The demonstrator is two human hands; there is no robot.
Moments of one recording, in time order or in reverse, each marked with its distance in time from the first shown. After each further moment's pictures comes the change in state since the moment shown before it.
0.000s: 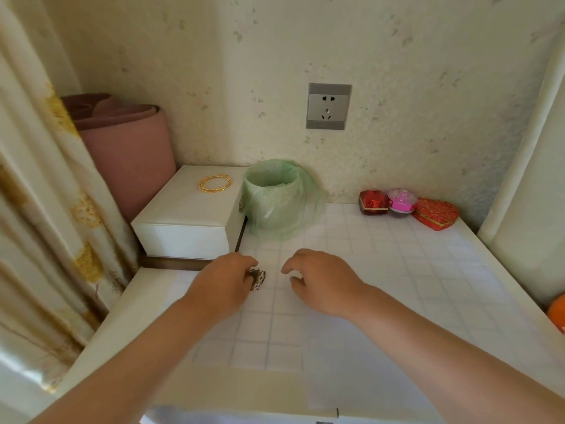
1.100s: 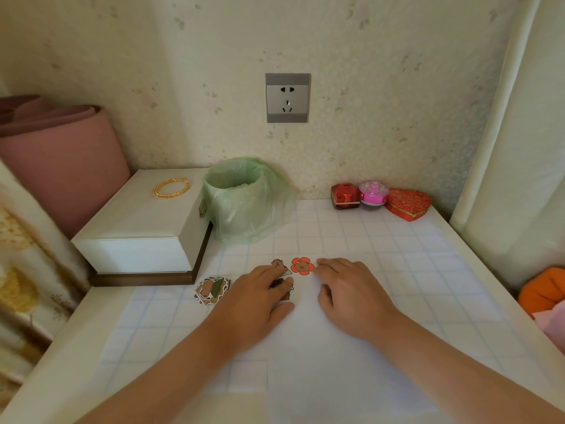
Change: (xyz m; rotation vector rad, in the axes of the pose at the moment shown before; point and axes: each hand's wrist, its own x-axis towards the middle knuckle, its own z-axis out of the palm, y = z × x) left_hand 0.023 0.055 0.071 0.160 -0.034 0.505; right_hand -0.055 0.091 0.020 -0.222 0.216 0.118
